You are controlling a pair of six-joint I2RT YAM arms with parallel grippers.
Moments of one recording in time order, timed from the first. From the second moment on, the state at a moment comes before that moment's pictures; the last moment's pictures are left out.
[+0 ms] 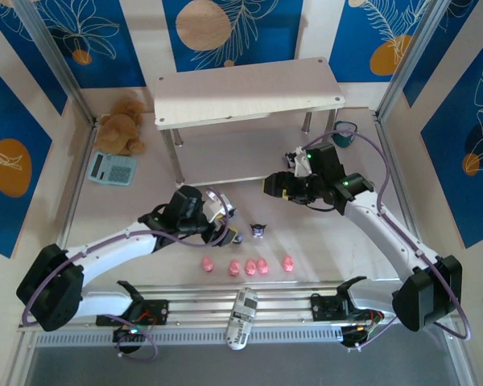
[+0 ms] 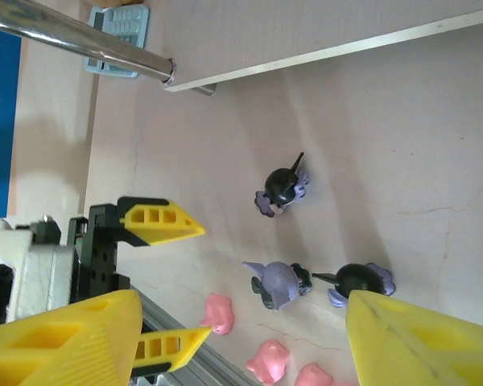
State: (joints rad) left arm -0.72 1.25 0.66 -0.13 0.35 0.08; right arm 0.41 1.21 1.05 -0.65 -0.50 0.58
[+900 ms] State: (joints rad) left arm -0.75 1.49 0.80 -0.28 0.42 0.29; right arm 0.37 1.14 1.02 -0.67 -0.50 0.58
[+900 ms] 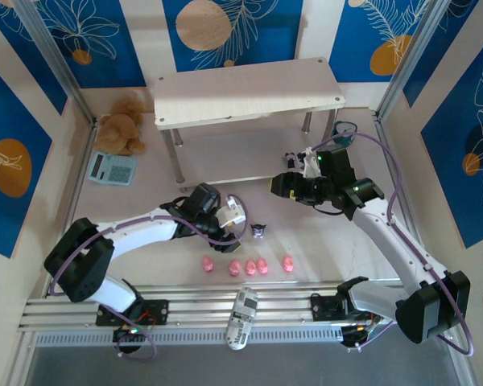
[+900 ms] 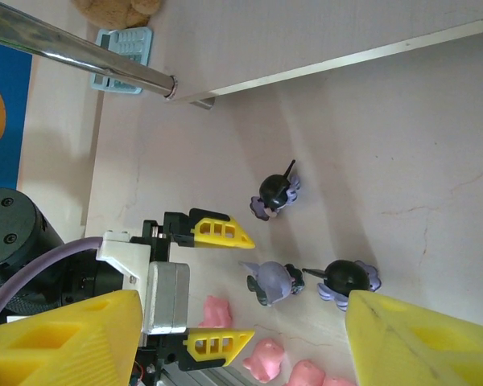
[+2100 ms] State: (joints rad) left arm -0.76 1.68 0.93 -0.37 0.50 0.34; right arm 0.33 1.14 1.00 -0.65 -0.52 0.58
